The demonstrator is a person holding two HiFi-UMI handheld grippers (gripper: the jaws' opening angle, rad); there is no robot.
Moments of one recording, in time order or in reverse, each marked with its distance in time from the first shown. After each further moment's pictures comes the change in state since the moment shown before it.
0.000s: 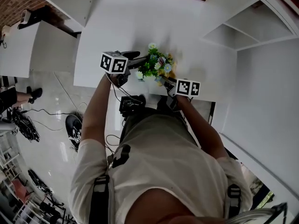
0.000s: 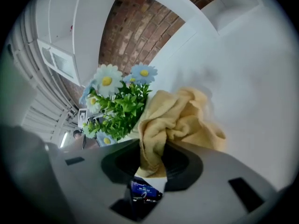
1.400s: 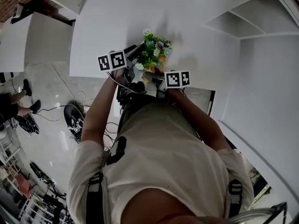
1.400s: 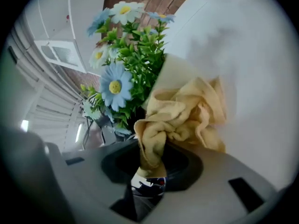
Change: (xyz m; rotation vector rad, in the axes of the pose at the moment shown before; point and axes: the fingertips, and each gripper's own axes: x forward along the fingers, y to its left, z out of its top) left arm -0.011 0.018 -0.026 -0.427 -0.232 0.204; right arm 0.032 0.047 -0.061 0.018 0.216 0.141
